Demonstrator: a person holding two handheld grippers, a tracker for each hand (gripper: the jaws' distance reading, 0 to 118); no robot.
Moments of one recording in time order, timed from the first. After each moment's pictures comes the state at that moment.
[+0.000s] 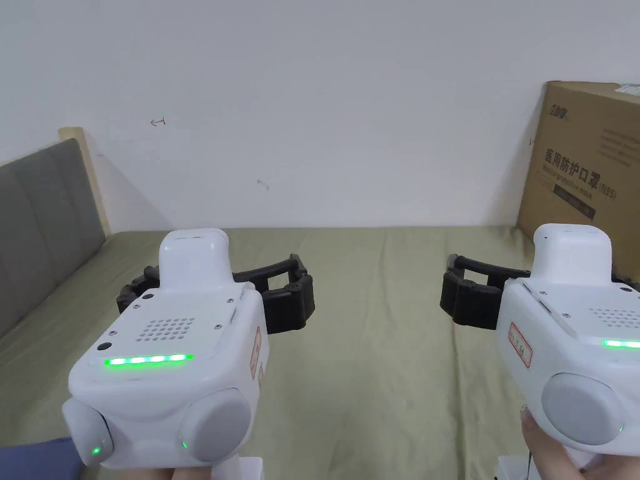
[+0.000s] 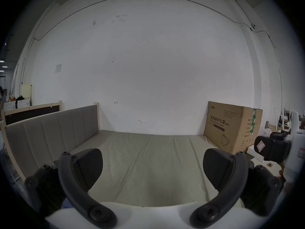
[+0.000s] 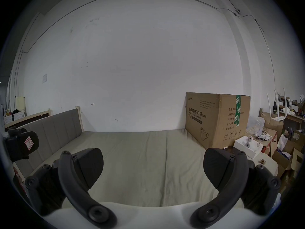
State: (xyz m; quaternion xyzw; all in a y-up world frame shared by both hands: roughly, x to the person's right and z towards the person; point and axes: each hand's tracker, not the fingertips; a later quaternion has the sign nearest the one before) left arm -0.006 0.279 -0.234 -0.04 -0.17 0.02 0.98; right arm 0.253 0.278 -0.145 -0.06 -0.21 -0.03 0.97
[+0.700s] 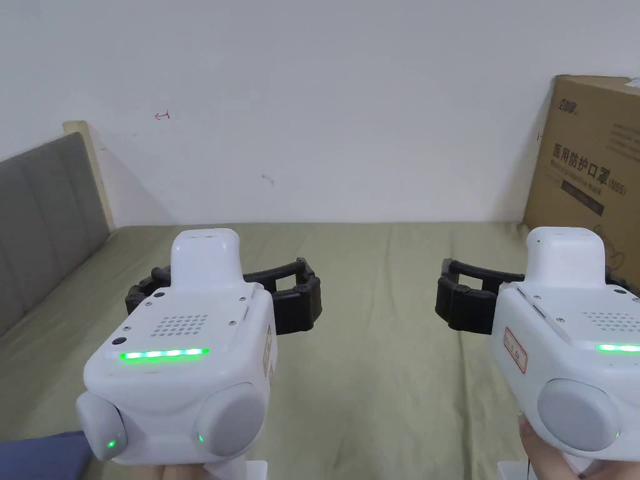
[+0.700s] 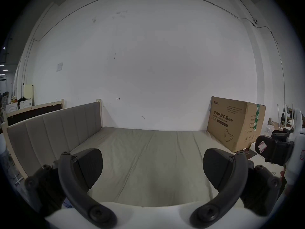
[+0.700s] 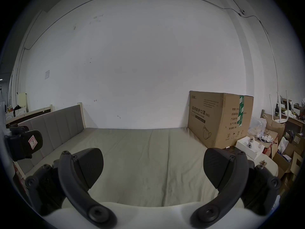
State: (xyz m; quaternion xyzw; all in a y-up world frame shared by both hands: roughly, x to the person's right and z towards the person) left arm -0.002 0.275 -0.237 -0.06 -0.16 0.01 0.98; right arm 0.243 0.272 -0.151 -0.07 -0.20 -0.02 0.98
